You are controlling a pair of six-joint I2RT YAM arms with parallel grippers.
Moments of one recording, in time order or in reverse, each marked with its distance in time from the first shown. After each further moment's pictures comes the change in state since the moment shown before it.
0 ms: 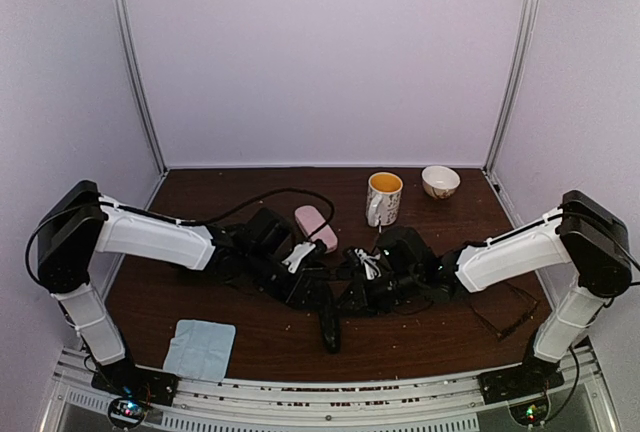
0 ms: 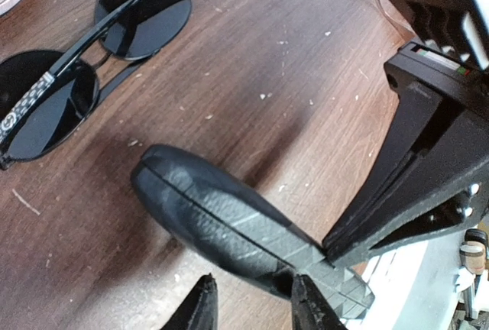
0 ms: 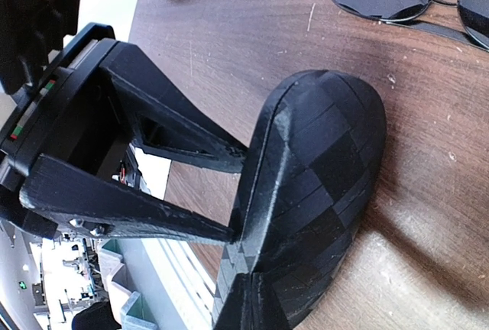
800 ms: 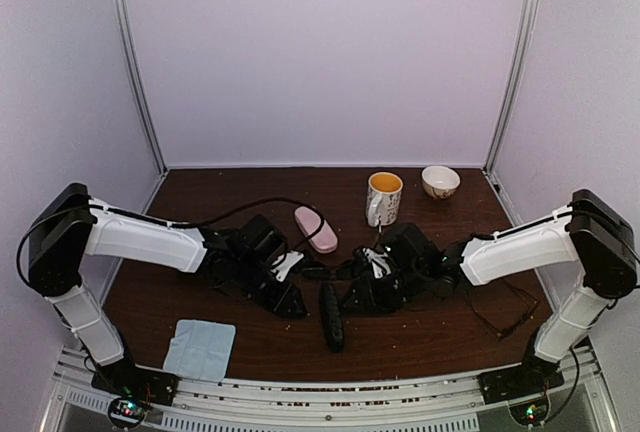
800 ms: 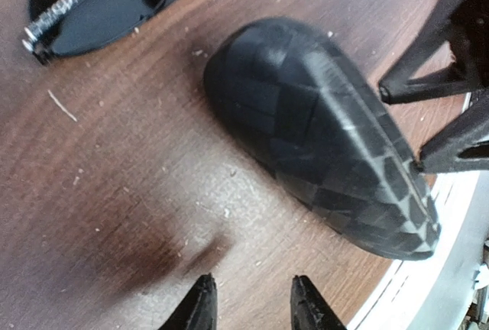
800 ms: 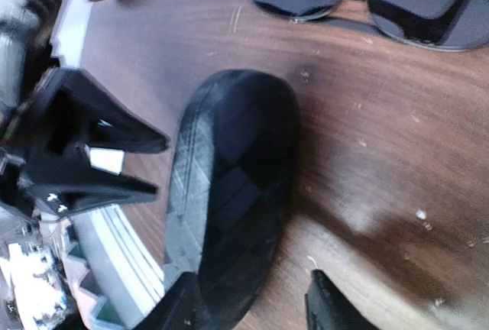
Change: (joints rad) left arm -0.002 -0.046 -0.045 -0.136 -0.079 0.004; right arm -0.018 -0.040 0.018 -0.156 0.057 -0.079
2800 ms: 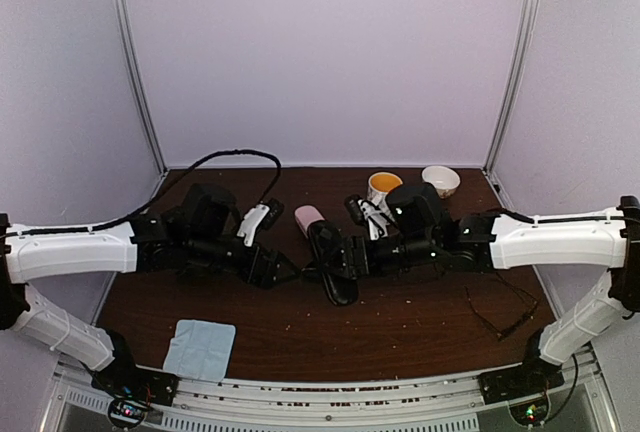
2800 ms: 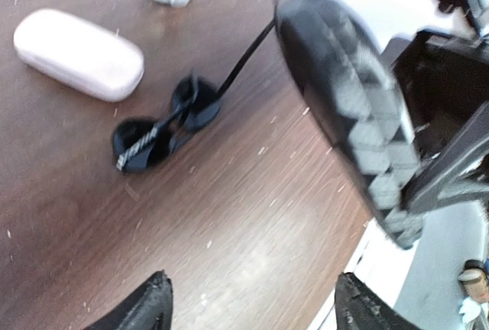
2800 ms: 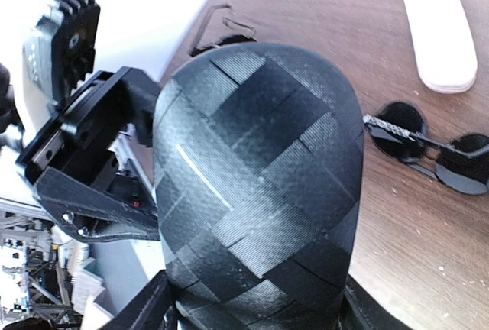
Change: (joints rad) left arm 0.040 -0.402 -0.097 0.080 -0.082 -0.014; right arm 0.076 -0.166 0.212 -0.150 0.158 -0.098
